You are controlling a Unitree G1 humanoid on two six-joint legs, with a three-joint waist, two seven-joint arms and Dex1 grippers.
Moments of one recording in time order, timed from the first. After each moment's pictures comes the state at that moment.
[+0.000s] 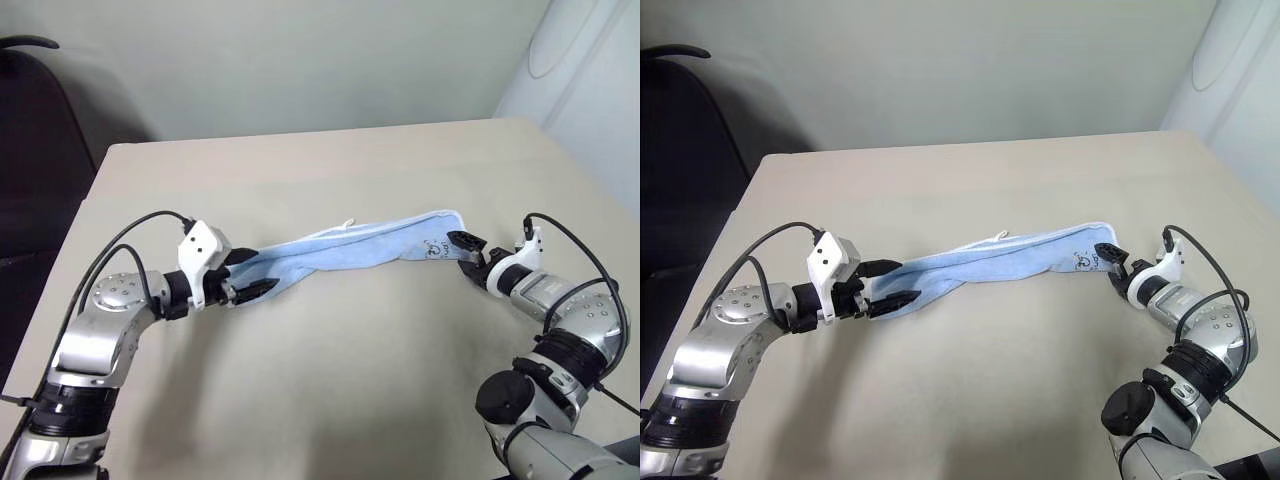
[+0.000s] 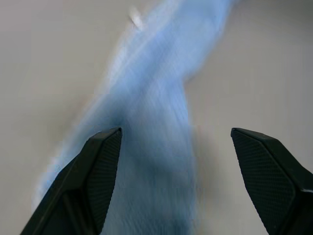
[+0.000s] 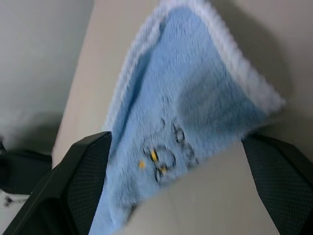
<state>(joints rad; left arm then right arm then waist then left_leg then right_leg) -0.22 0.85 0.03 -0.15 -0.34 0.44 -0.96 -0.74 -0.15 -0.99 0.20 0.64 1.33 0.04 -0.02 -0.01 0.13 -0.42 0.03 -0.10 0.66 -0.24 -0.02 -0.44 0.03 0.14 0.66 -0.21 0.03</state>
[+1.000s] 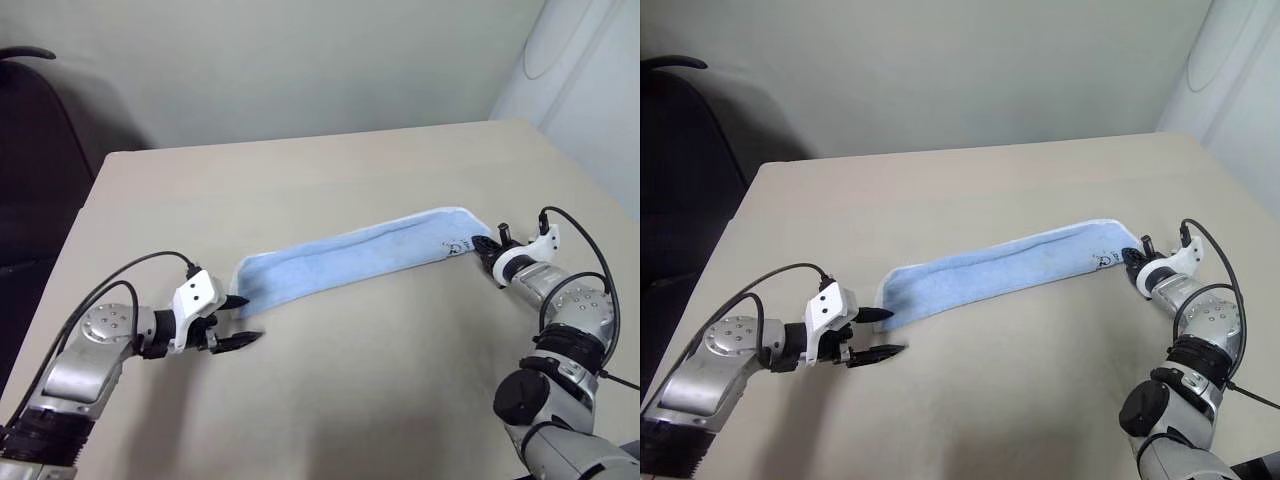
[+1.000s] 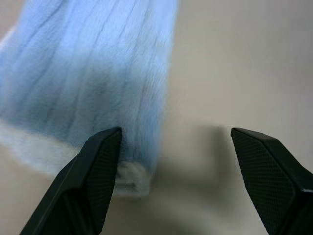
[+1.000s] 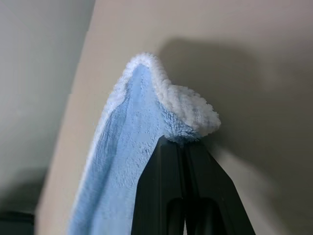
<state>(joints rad) -0.08 0.90 0.06 -0.15 -0.45 0.42 -1.09 -0.69 -0.28 -0.78 0.32 0.79 1.03 -0.04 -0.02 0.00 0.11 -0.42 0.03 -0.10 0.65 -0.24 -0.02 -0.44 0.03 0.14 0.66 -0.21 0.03</state>
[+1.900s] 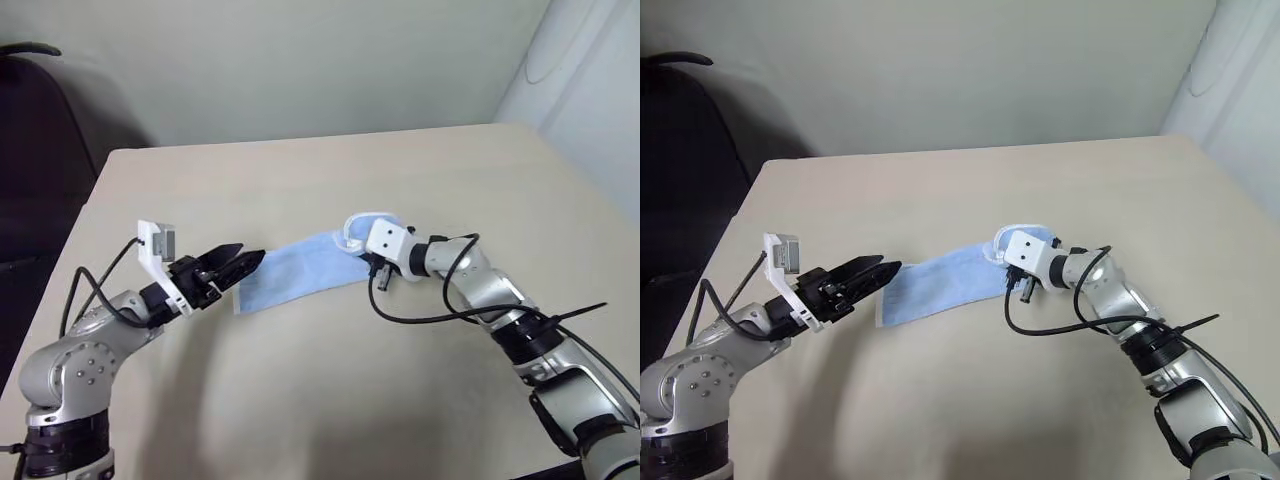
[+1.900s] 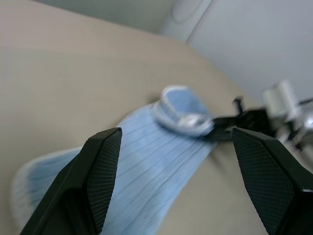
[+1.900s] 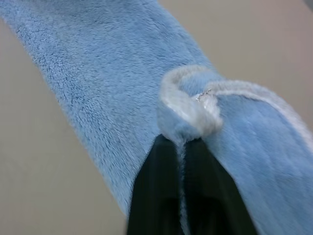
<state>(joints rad) -0.16 0.58 0.44 -0.33 -1.06 0.89 -0.51 -0.71 -0.52 0.48 0.12 0.01 0.35 0.75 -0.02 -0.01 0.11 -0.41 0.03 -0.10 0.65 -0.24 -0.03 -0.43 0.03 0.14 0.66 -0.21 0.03</state>
